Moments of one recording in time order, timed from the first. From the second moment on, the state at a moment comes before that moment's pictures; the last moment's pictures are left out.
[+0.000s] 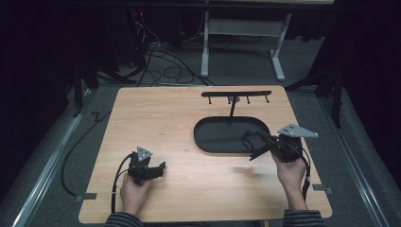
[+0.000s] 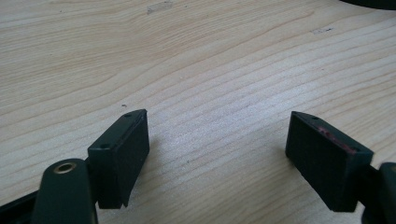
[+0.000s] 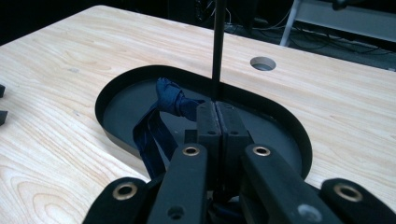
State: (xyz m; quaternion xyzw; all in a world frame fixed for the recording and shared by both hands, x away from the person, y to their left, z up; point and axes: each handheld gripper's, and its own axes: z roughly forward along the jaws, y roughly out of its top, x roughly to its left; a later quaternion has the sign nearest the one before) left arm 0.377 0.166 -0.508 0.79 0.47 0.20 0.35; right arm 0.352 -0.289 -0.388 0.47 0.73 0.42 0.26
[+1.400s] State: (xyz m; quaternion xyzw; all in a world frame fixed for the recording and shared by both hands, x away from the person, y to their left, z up) left arm 0.378 0.166 -0.508 0.79 0.47 0.20 0.35; right arm 0.410 -0.282 -0.343 0.47 0.71 0.45 0.27
